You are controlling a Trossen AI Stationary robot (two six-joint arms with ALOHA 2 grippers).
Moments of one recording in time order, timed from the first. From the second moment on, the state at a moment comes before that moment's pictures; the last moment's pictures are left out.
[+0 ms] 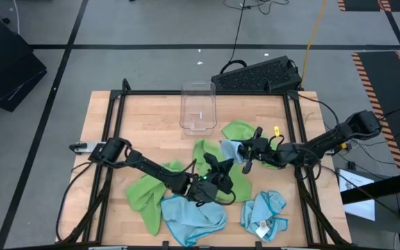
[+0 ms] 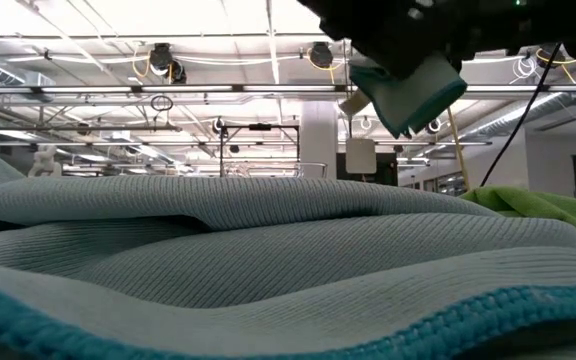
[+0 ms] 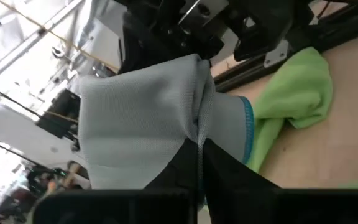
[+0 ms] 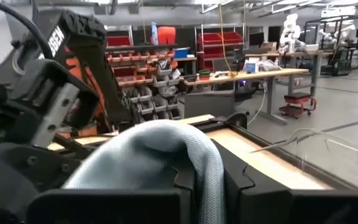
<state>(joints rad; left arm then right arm) -0.39 2.16 1.55 0.35 -1.05 0.56 0.30 1.18 0.35 0.93 0.67 0.04</state>
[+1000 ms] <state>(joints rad) -0.60 2.00 1.55 0.23 -1.06 0.47 0.29 1.19 0.35 0.98 0.31 -0.45</state>
